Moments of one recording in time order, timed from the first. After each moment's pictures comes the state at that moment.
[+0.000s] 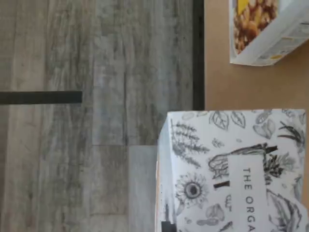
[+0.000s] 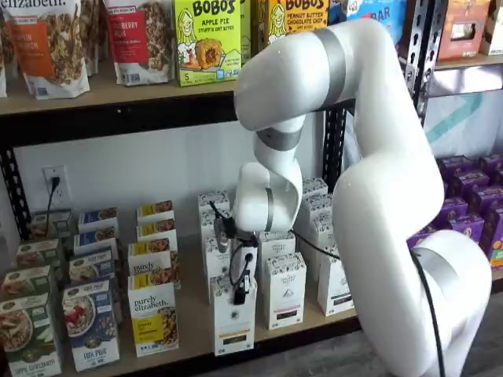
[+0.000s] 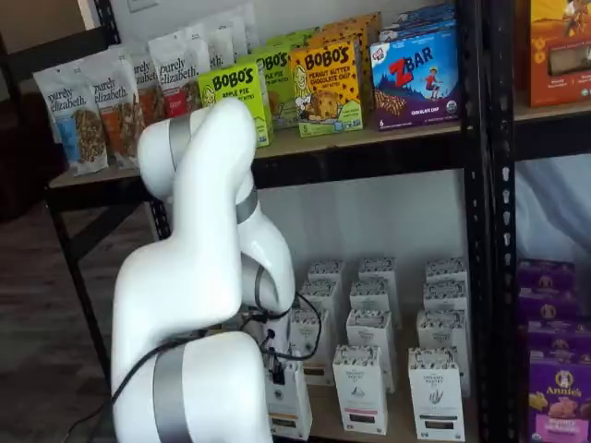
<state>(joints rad) 0.33 0.76 -1.09 0.47 0.25 -1.68</state>
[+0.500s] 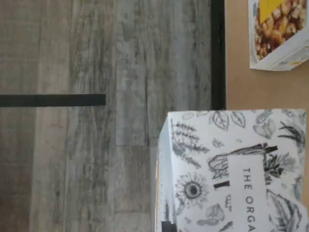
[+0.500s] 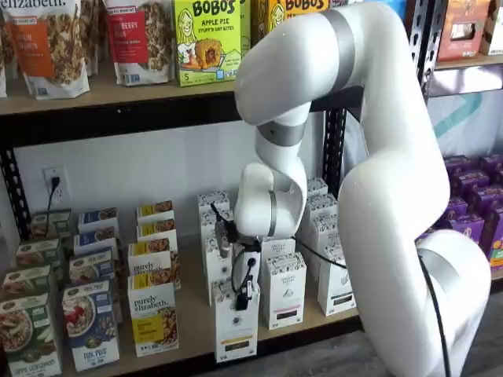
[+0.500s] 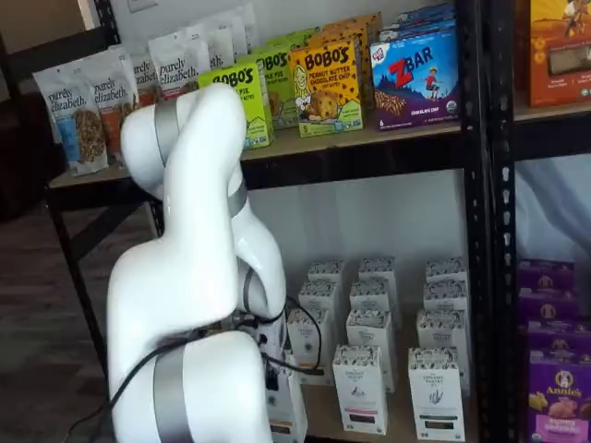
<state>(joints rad) 0.38 0.65 -0.94 0.52 0.20 -1.69</state>
